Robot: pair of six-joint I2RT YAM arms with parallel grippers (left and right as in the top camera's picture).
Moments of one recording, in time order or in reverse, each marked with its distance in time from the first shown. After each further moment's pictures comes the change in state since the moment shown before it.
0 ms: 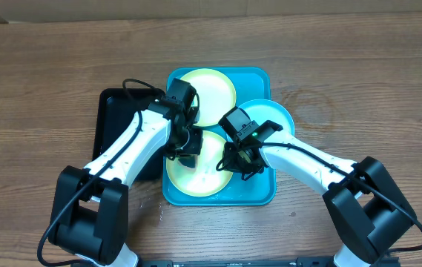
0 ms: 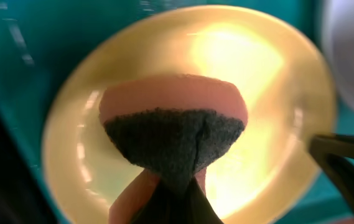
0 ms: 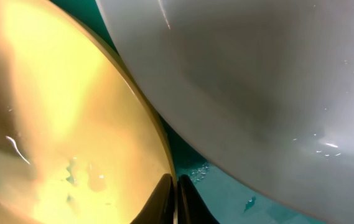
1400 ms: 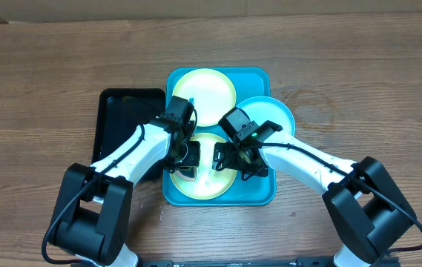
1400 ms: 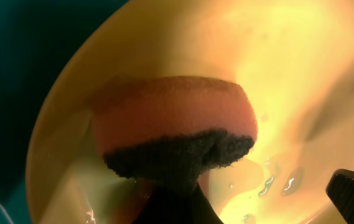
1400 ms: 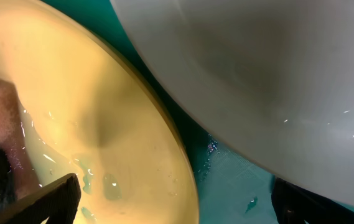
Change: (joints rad) left arm 0.000 -0.002 -0.179 0.166 0.019 -0.053; right arm 0.001 0.000 -0.002 0.004 0.000 0.000
